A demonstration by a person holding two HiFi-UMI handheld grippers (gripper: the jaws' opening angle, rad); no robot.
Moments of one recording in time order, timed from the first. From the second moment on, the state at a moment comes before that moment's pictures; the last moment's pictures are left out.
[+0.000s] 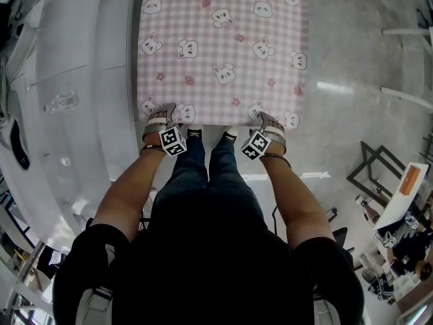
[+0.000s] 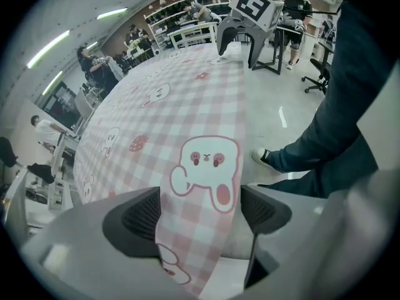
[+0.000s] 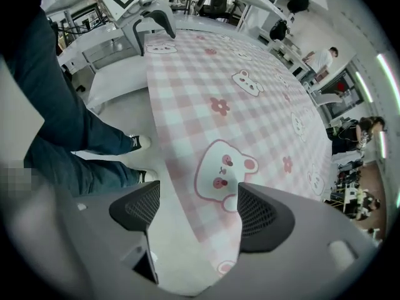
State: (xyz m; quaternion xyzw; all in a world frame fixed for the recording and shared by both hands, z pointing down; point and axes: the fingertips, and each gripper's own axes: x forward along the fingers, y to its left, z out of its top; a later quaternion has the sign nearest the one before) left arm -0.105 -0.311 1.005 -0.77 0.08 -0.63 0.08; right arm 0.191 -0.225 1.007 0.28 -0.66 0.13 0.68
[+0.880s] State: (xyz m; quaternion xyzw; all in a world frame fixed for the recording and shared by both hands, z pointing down) left arm -0.088 -0.310 0.999 -0.79 0.05 -0.61 0.06; right arm 0.198 -0.237 1.004 0.28 -0.66 0.08 0.70
